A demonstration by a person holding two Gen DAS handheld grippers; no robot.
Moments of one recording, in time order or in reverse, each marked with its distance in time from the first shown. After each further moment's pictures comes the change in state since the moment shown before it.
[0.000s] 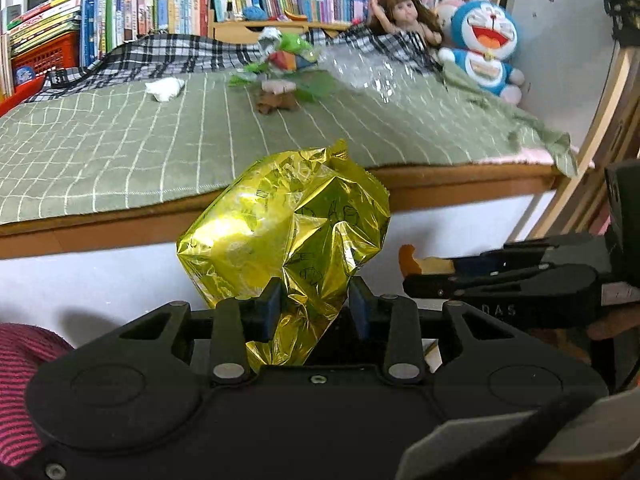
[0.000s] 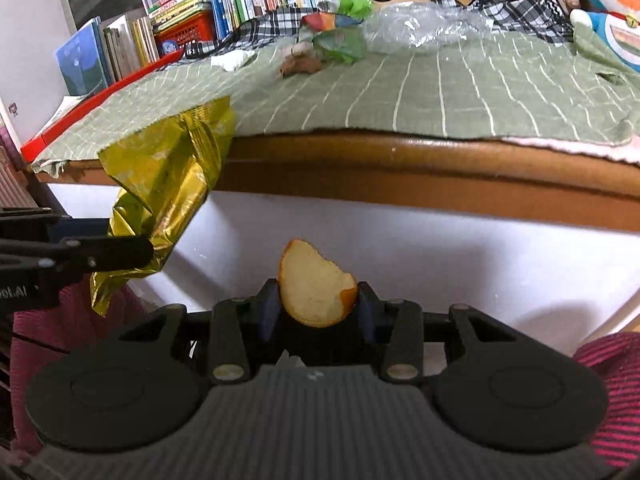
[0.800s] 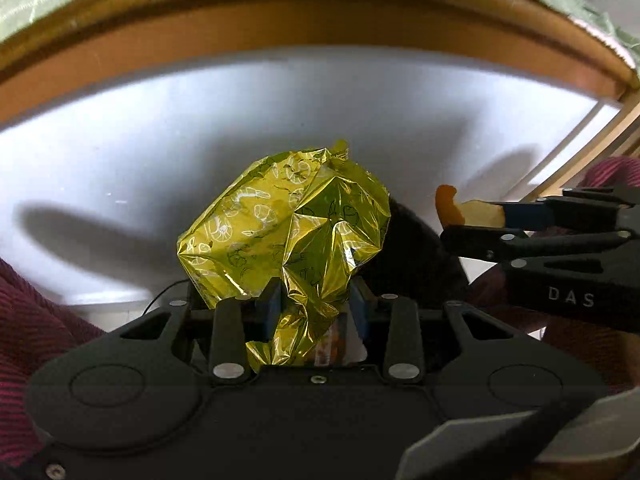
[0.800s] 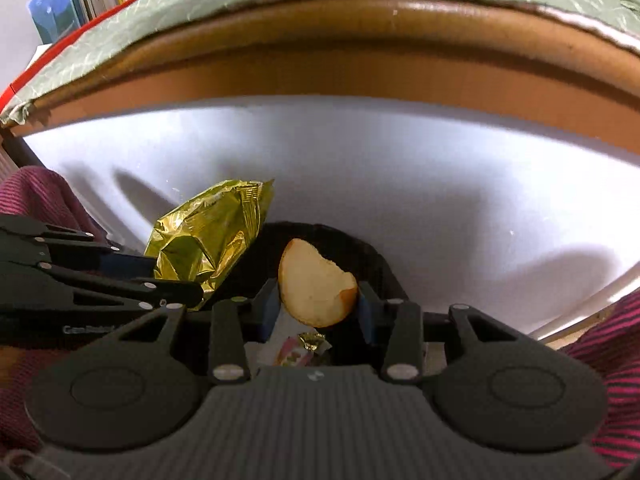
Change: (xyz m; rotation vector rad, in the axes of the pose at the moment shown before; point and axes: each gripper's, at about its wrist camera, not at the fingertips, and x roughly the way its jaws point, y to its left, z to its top) left arm 0.132 0.010 -0.038 -0.065 0.380 0.035; right arm 0.055 -0.007 -0.026 0.011 0.187 -0.027
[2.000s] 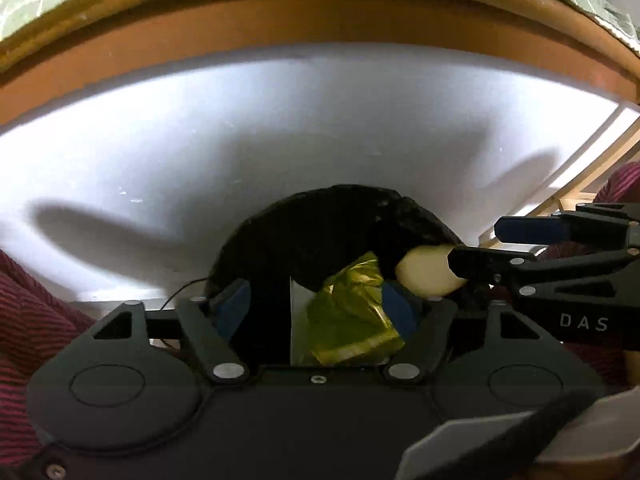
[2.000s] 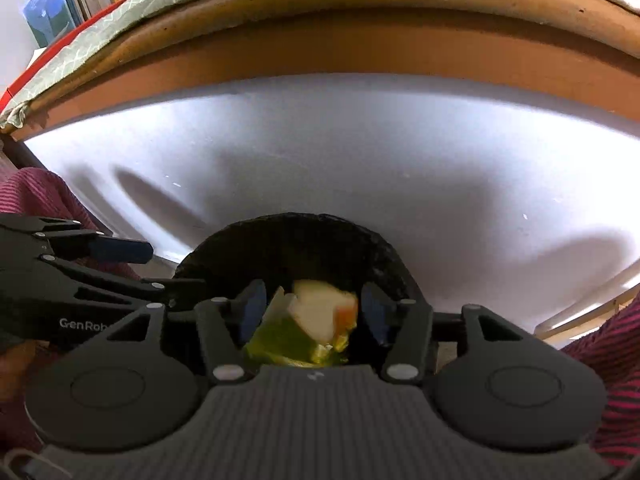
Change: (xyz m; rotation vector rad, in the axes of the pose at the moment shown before) left arm 0.006 0.000 0.012 -0.012 -0.024 0.052; right arm 0.006 -0.004 0.002 0.030 0.001 0.027
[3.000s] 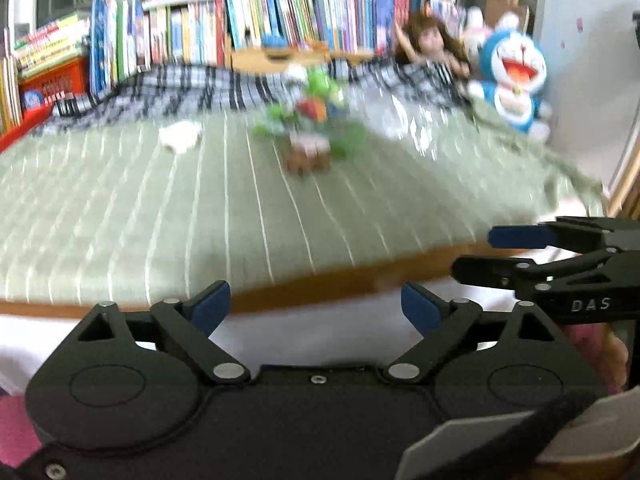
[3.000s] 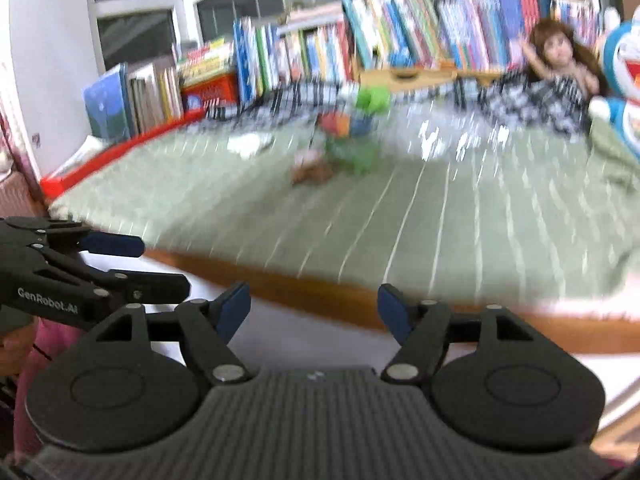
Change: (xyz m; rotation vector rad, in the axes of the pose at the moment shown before) left arm -0.137 0.020 0.055 0.035 -0.468 -0.049; right arm -0.104 0.001 0.080 -0.144 -0.428 0.021
